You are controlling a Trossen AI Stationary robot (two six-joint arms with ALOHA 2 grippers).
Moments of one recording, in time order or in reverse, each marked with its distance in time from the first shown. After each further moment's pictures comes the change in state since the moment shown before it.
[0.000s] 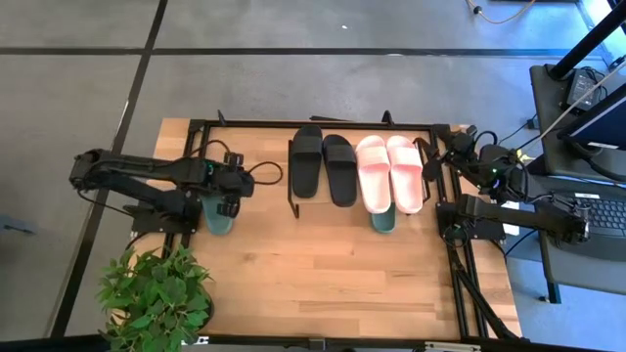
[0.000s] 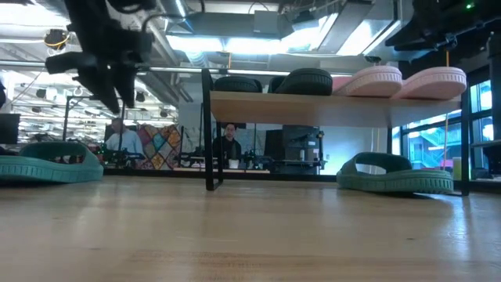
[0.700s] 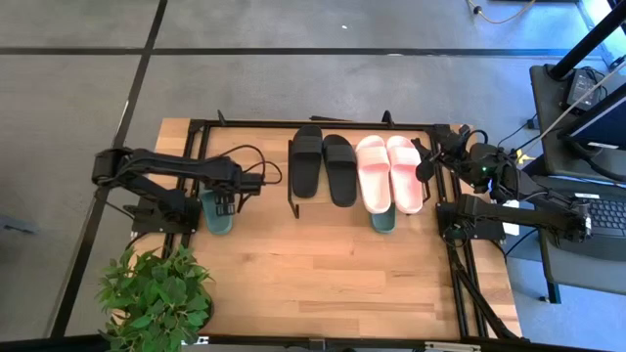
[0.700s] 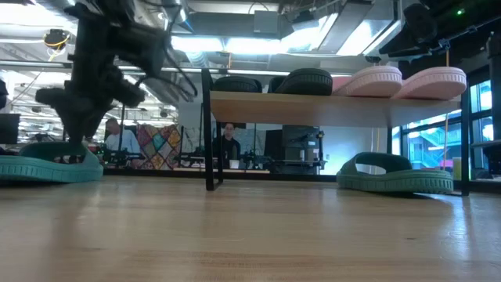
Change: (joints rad) left arm 0.132 0.246 -0.038 -0.205 0.066 -0.330; right arm 0.000 0.073 0.000 -0.001 0.000 -0.022
